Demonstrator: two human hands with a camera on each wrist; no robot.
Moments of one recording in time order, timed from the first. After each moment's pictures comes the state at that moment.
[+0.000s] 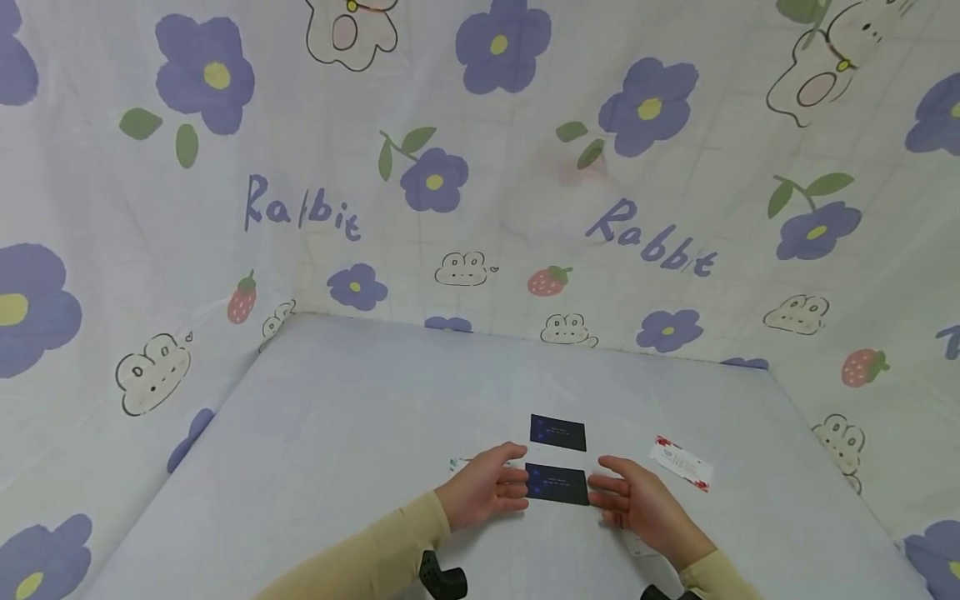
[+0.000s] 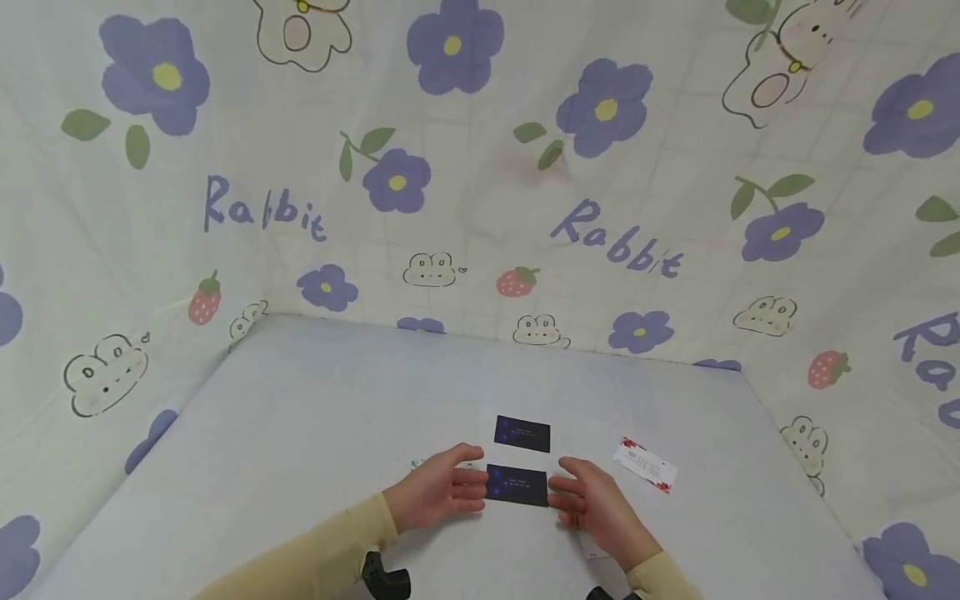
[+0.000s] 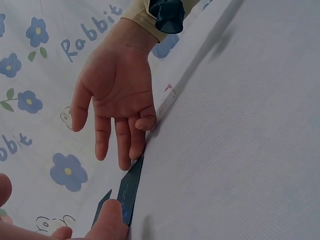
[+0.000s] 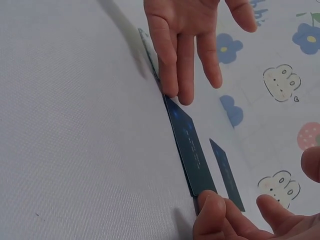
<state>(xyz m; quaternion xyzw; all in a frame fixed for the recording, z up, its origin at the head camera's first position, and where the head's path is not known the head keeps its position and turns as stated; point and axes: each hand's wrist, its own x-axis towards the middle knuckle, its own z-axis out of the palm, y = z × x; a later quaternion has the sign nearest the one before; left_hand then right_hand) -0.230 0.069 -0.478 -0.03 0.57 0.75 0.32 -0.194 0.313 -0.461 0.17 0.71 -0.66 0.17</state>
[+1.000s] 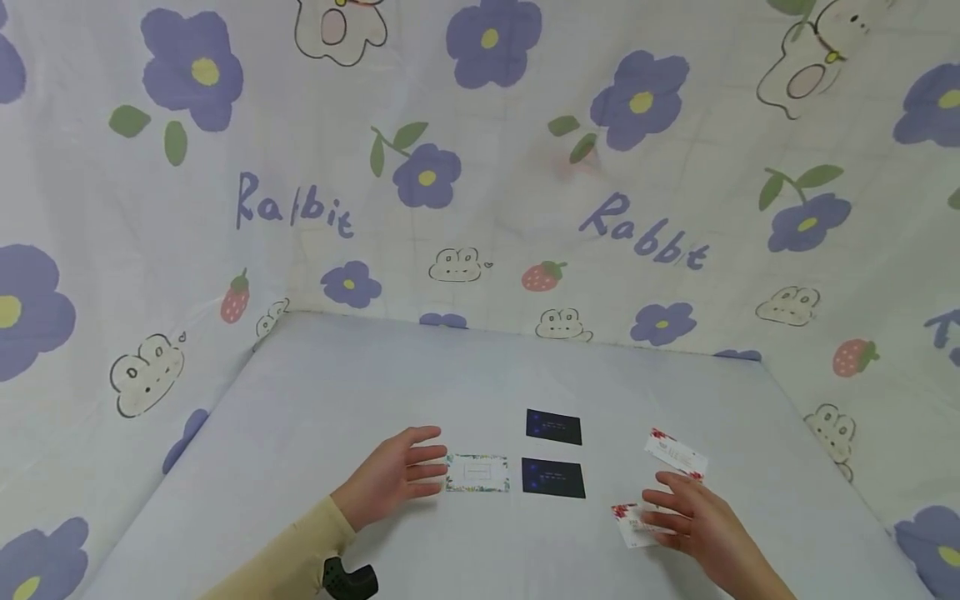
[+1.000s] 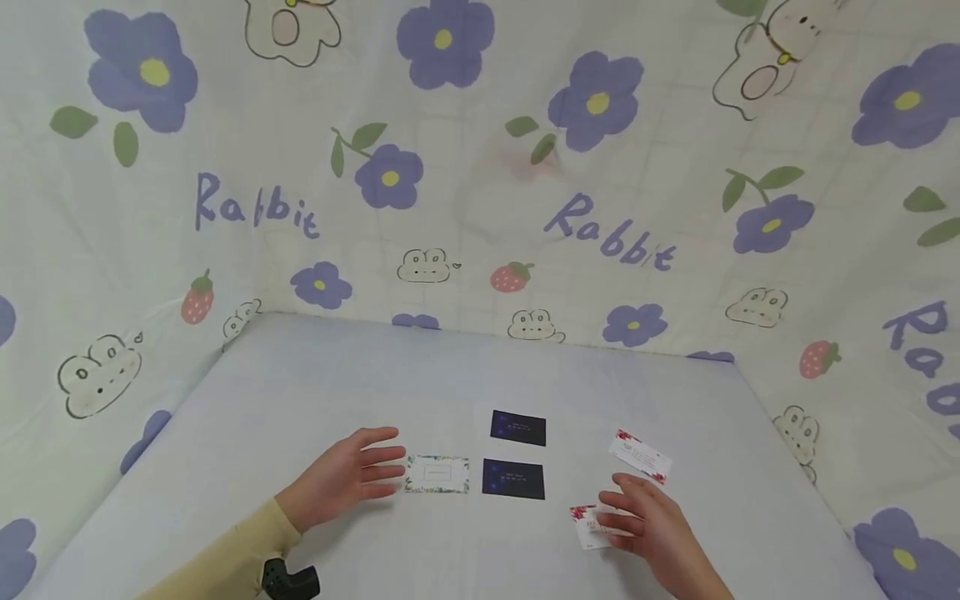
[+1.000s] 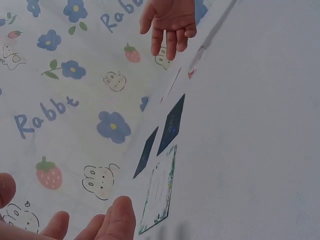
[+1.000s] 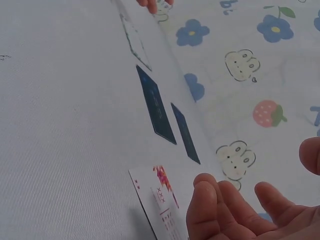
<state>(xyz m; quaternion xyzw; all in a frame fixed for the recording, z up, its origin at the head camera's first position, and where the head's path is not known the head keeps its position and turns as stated) -0.223 -0.044 -0.462 0.02 0.59 0.75 0.29 -0.144 0.367 -0.442 0.19 0.75 -0.62 0.15</state>
